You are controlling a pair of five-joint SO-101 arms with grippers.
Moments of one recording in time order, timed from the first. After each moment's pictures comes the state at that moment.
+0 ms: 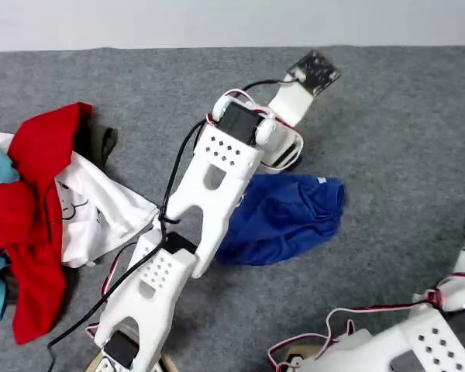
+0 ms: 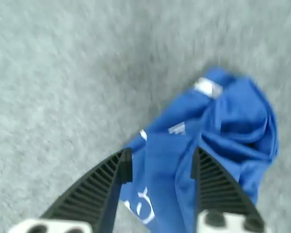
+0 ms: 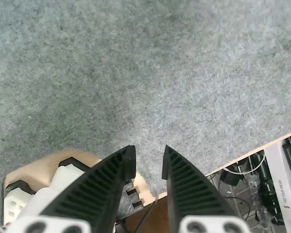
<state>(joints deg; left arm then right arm) 30.2 46.9 -68.0 99.2 -8.0 59.8 -59.8 38.9 100.5 41.7</state>
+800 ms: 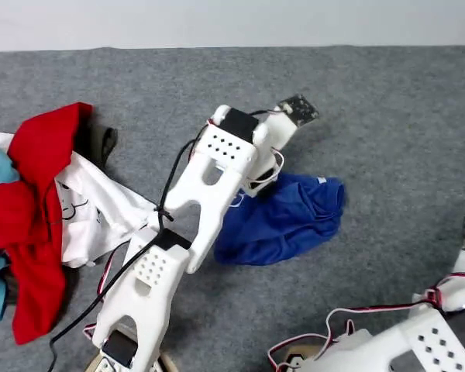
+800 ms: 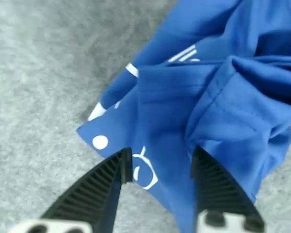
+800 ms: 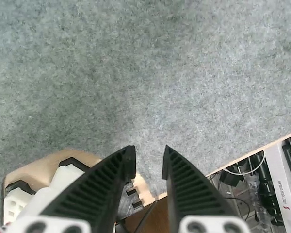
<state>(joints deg) 27.2 47.9 -50.9 99.2 -14.5 59.7 -59.8 38.9 100.5 41.7</state>
